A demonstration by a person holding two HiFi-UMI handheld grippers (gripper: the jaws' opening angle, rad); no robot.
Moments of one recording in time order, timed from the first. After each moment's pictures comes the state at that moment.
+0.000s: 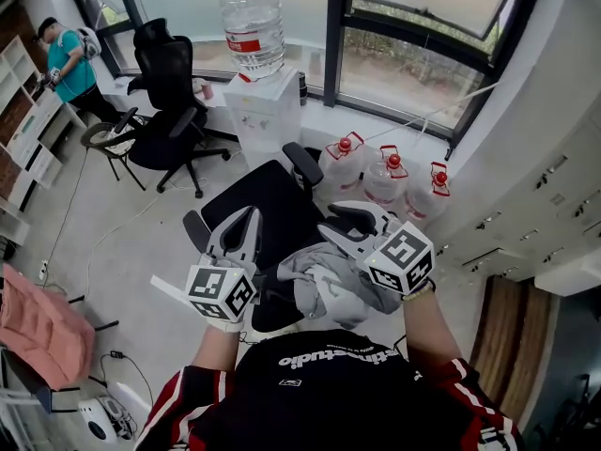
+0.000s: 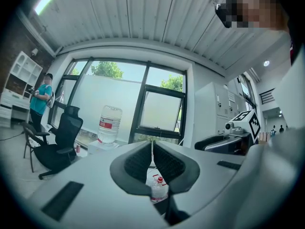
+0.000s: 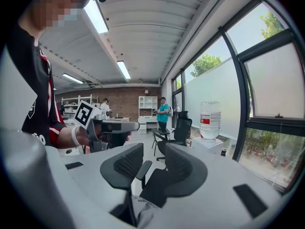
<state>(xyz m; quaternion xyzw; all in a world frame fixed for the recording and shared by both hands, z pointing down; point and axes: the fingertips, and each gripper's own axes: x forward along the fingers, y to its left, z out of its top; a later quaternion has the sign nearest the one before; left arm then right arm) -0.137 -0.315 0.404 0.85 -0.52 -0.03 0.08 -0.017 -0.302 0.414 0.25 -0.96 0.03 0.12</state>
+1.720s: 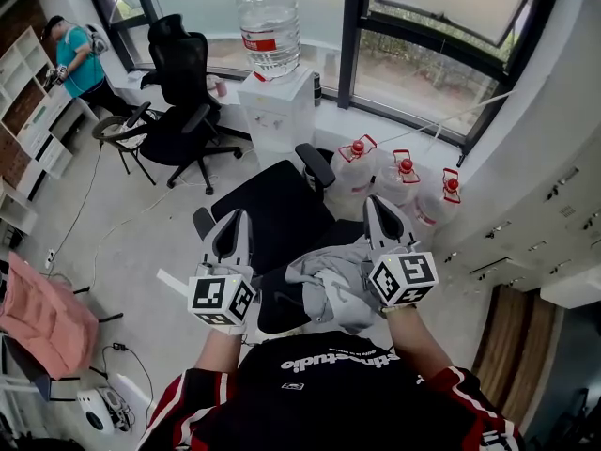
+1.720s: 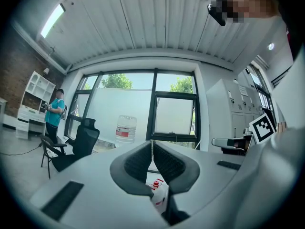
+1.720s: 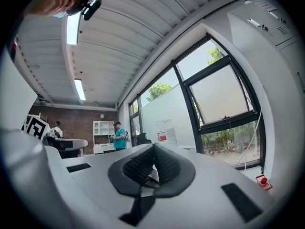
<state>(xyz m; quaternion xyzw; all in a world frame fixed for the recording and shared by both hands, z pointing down) -0.182 -0.310 0.404 0.80 -0.60 -0.05 0.03 0.053 -0.348 0.412 0.51 -0.85 0.06 -0.06</state>
